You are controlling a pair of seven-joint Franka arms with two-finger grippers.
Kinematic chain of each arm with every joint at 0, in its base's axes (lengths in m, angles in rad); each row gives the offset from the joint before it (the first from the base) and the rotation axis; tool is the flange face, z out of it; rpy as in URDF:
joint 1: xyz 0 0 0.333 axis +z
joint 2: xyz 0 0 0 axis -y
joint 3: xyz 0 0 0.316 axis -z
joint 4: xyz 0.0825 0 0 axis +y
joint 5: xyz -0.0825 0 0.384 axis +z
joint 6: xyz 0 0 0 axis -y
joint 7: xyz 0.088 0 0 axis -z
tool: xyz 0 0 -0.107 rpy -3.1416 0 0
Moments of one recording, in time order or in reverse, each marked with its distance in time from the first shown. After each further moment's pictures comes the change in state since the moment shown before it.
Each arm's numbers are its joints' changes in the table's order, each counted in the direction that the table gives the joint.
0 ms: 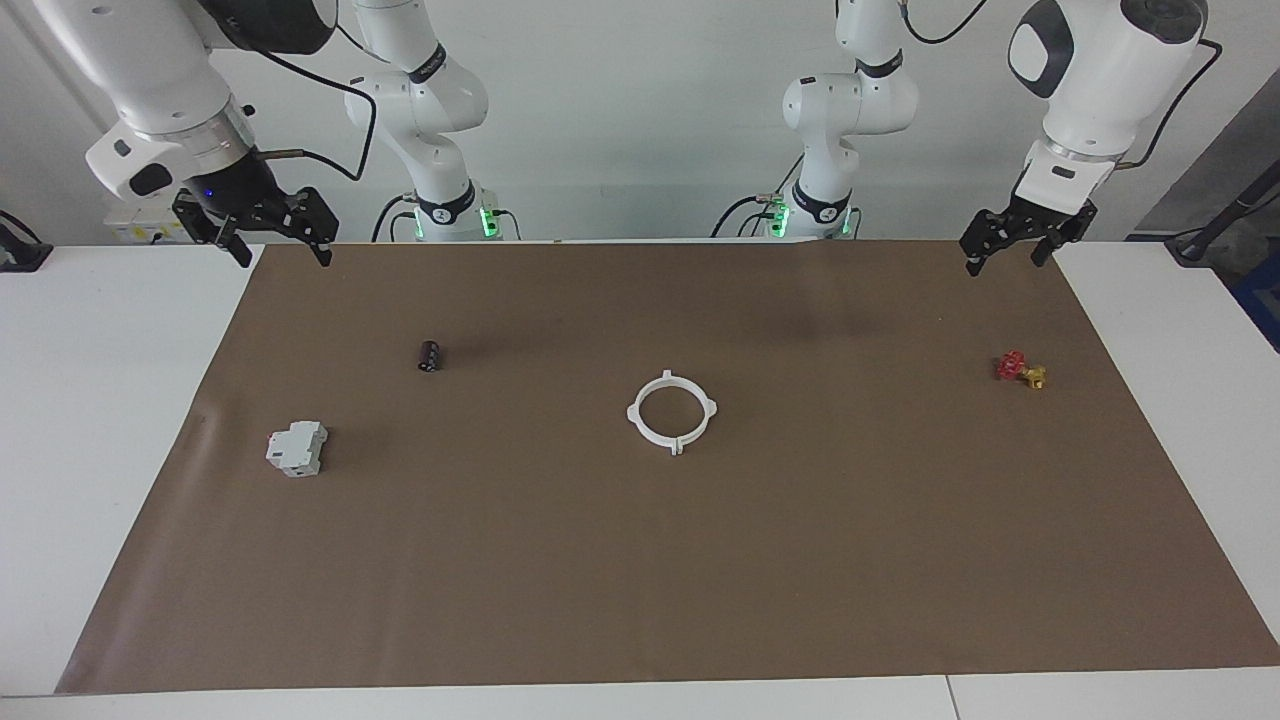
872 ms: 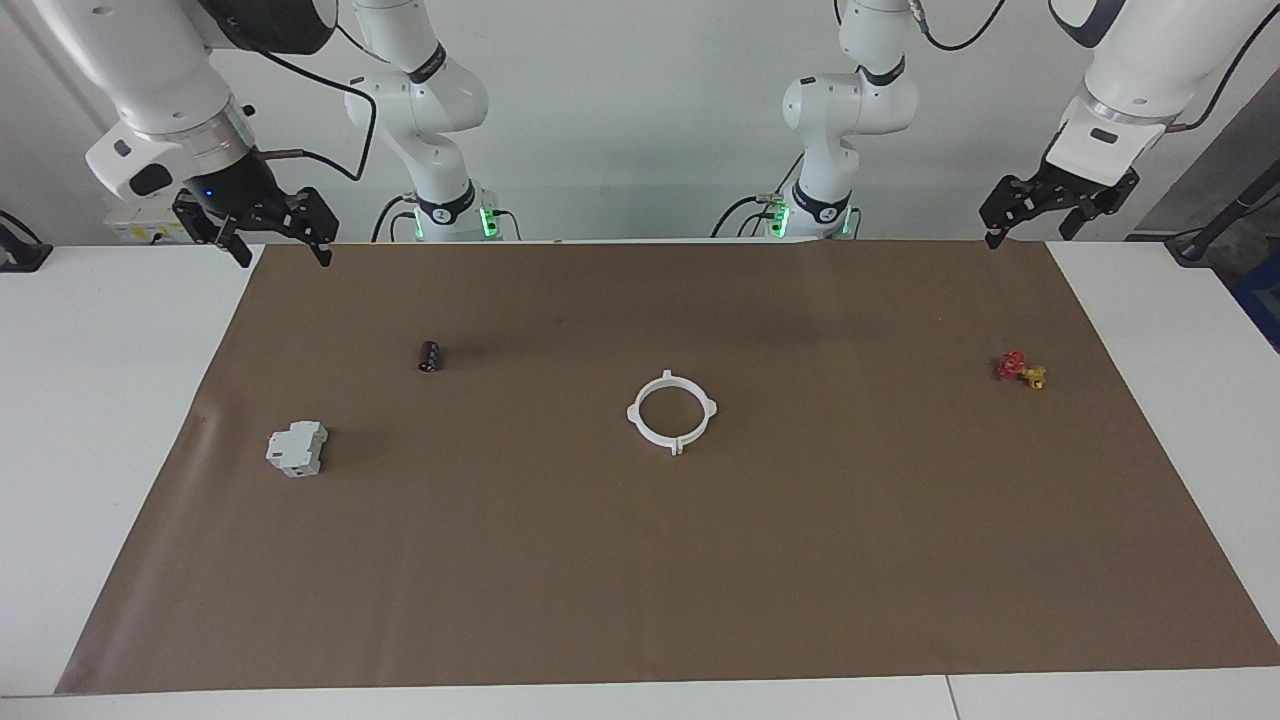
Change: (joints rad) left arm 0.018 -0.165 0.047 -0.407 -0.044 -0.298 0.076; right arm 0.000 0.000 0.000 0.000 0.000 0.000 0.000
